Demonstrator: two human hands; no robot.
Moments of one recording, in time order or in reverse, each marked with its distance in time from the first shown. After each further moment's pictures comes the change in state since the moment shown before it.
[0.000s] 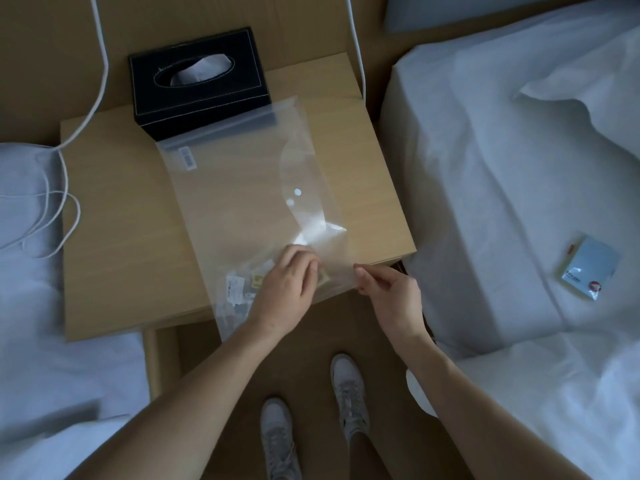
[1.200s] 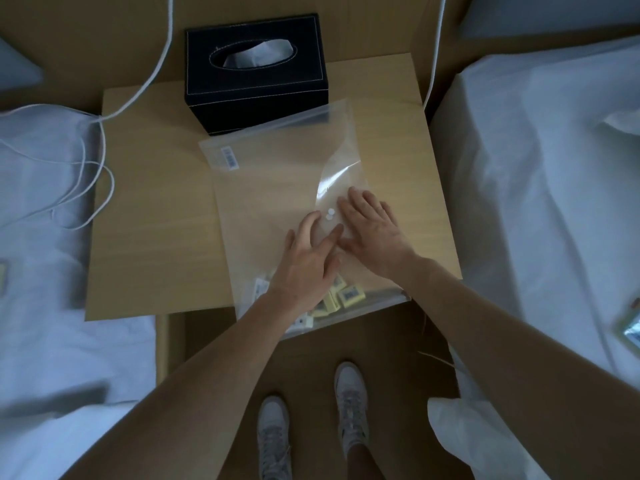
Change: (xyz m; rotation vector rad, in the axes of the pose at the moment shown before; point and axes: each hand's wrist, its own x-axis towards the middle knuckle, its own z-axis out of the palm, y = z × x) left_hand 0.033 -0.042 -0.003 0.100 -0.201 -0.217; right_hand 0.101 -0.058 0.061 -0.972 -0.438 -0.569
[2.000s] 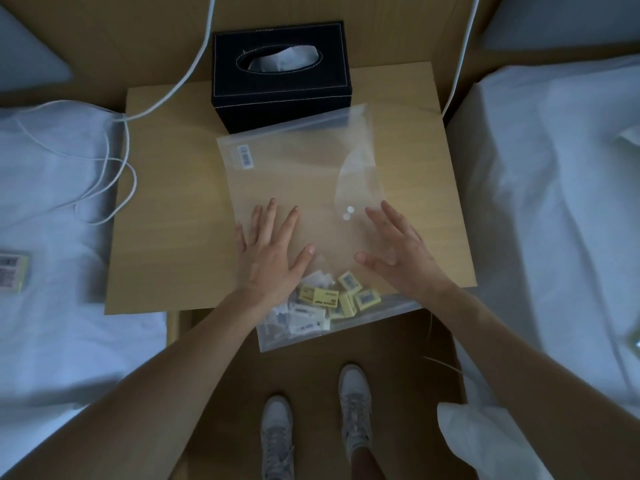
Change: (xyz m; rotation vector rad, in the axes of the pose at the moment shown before) left_hand -0.017 -0.046 -0.041 0.215 0.020 -0.219; right_hand -0.034 -0.010 -0.012 0.313 0.010 0.100
